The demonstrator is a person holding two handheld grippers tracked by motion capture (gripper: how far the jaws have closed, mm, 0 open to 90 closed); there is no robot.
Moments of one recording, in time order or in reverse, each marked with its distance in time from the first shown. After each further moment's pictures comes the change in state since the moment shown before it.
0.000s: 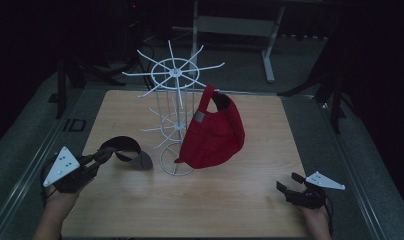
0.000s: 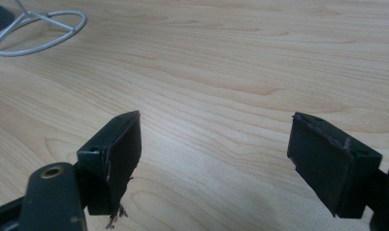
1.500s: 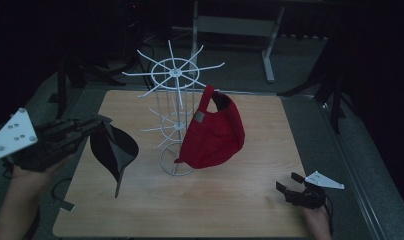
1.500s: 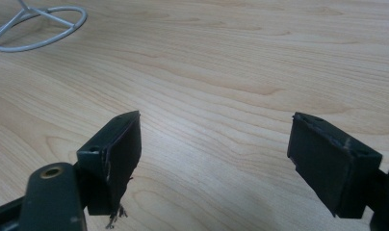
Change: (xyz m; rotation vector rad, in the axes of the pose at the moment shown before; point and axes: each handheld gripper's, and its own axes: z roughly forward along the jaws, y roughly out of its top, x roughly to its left) left arm -0.002 0.149 -0.051 -0.246 -0.193 0.142; right arm 0.002 0.002 0.000 0.014 0.002 -0.013
